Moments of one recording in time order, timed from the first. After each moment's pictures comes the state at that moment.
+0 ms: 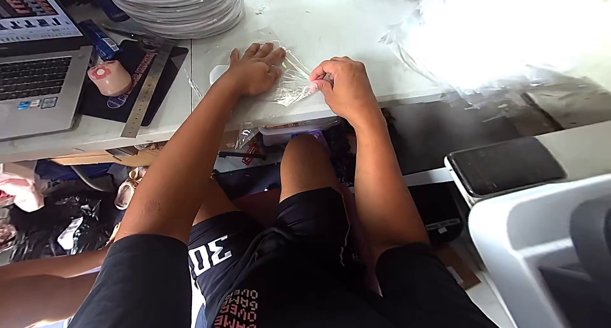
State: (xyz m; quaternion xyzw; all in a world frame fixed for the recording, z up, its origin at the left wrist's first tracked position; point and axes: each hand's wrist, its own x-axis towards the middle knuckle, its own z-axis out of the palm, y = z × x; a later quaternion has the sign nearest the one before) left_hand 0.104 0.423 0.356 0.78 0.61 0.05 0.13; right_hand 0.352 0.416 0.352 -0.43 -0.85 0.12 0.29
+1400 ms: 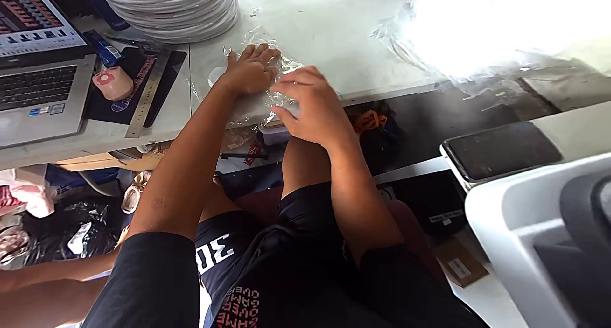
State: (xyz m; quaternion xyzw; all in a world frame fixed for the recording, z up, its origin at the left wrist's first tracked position) left_hand 0.107 0.423 0.353 0.76 0.62 0.07 0.15; right_hand 0.319 0.351 0.347 -0.32 -0.88 0.07 0.35
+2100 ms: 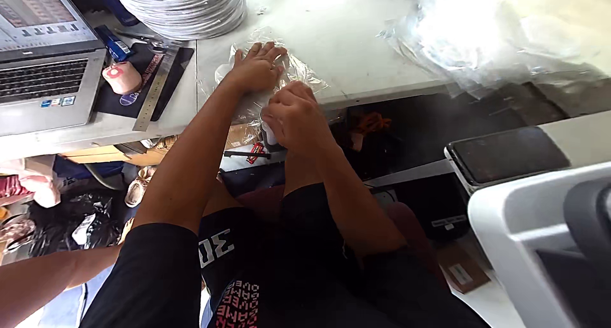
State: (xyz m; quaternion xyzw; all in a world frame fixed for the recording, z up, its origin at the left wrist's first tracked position) left_hand 0.109 0.421 0.352 0.77 0.62 0.07 0.13; right_hand 0.294 0.328 0.329 -0.28 -0.90 0.03 0.33
